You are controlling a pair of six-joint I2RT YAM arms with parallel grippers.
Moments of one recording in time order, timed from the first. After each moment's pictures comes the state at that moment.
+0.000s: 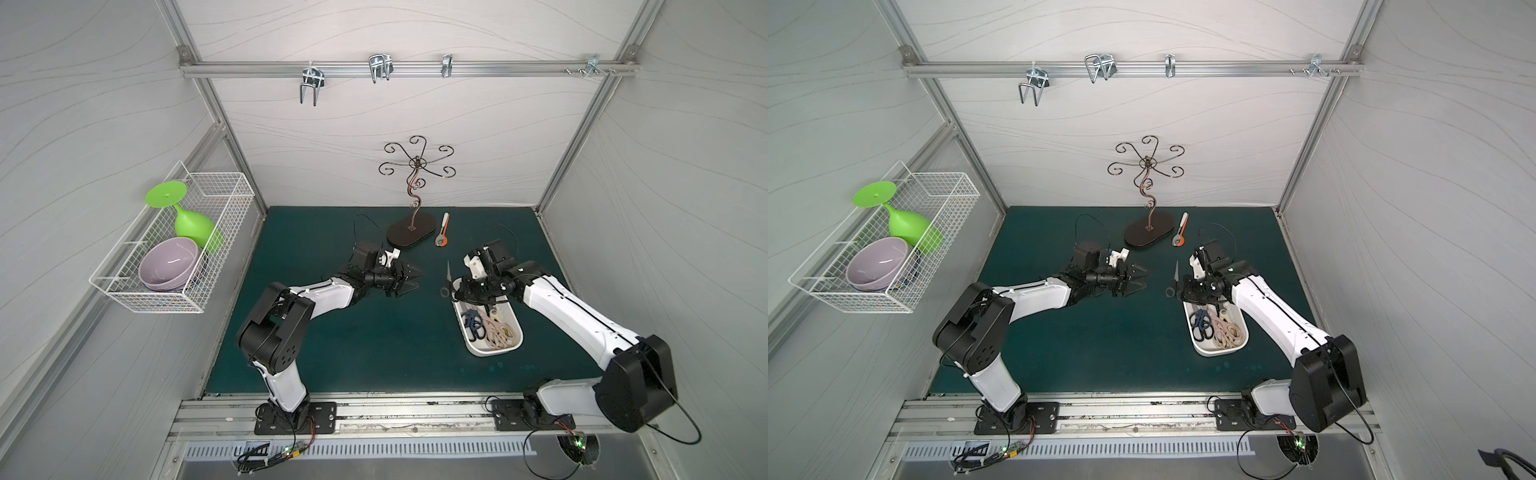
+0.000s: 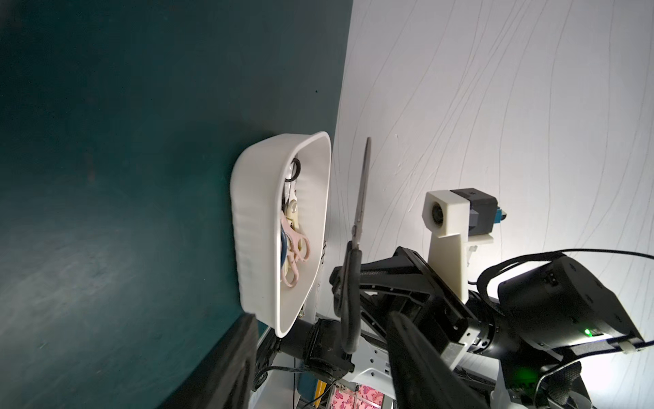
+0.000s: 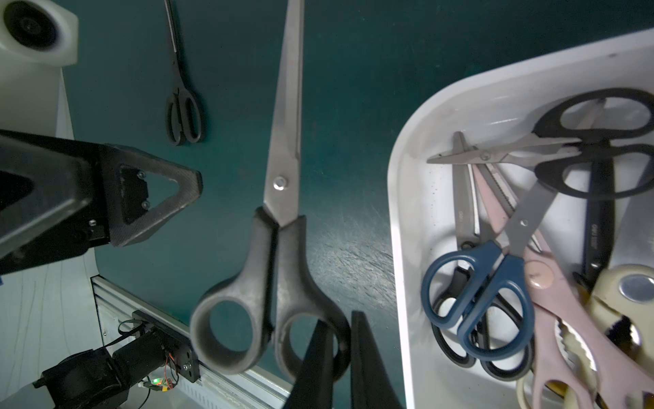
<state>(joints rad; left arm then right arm) -0.50 1.74 0.94 0.32 0.85 -1.26 0.49 1.35 1.04 -0.77 -0.31 0.50</state>
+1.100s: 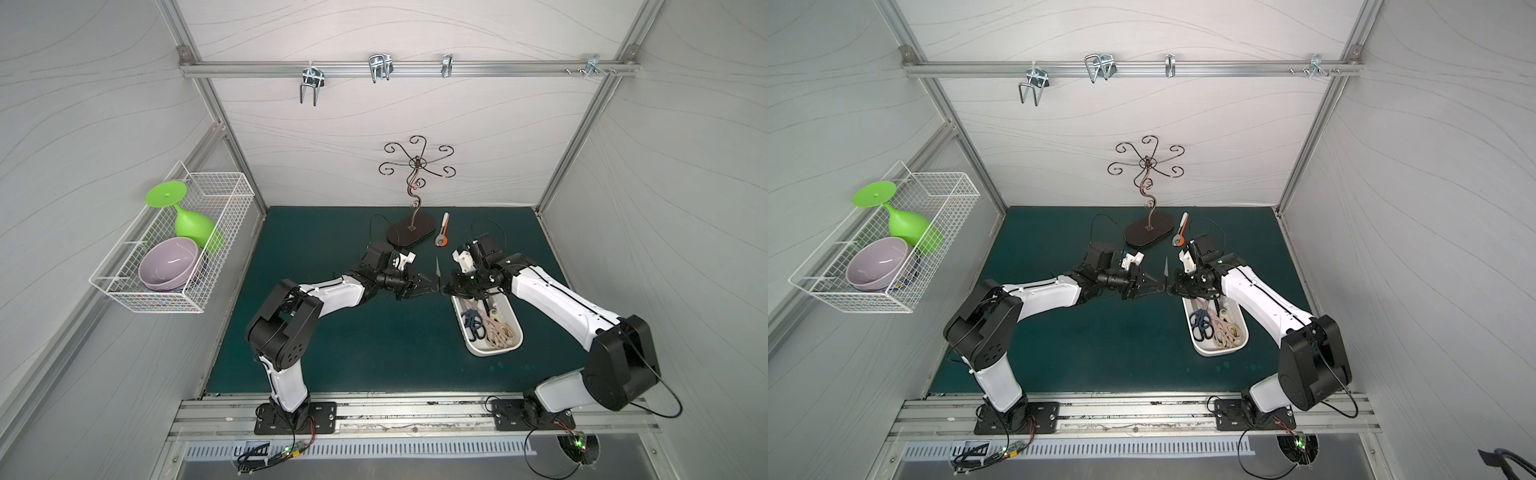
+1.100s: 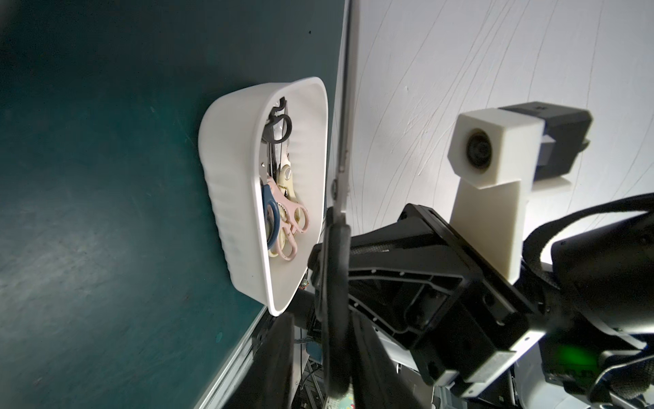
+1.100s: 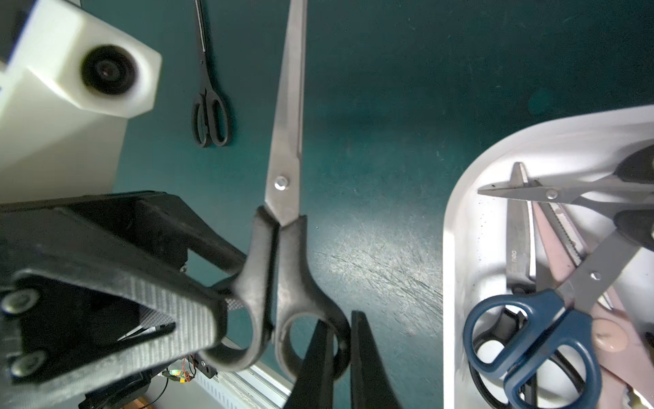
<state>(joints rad) -0.57 1.79 1.02 0.25 0.91 -1.21 0.51 1.45 1.11 -0.73 -0.37 0.50</state>
